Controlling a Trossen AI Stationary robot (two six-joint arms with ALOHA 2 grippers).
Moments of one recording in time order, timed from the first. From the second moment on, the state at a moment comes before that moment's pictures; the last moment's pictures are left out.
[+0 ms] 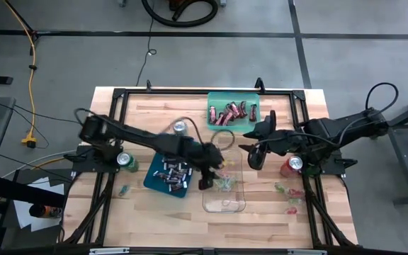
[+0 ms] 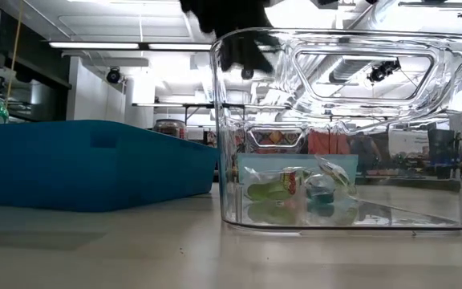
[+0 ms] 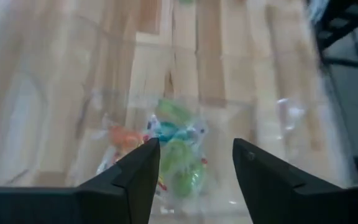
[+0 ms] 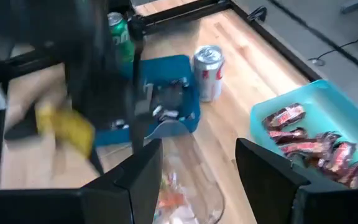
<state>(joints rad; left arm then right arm) -0.15 1.84 1.42 -0.40 0.06 -0.26 0.30 1.18 1.26 -0.77 0.49 0.50</state>
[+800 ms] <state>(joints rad) -0.25 1.07 0.93 0.03 -0.28 -0.44 0.74 1.19 0.84 -1.01 -0.06 1.60</state>
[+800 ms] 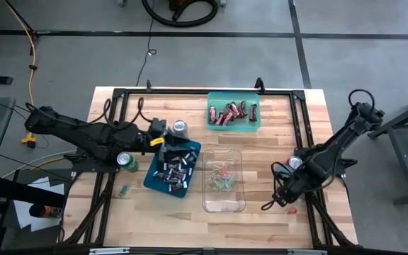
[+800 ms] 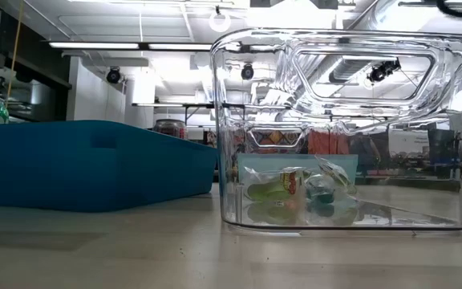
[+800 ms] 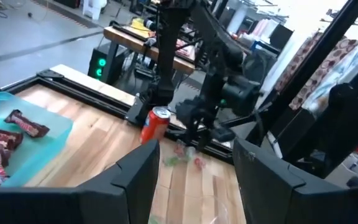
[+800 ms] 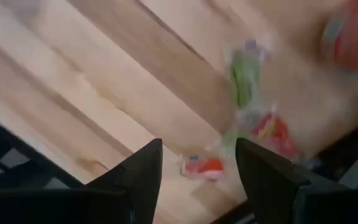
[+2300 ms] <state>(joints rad) -0.25 1.08 0.93 0.02 -0.28 -0.44 0.76 1.40 0.99 -1.09 -0.07 1.84</state>
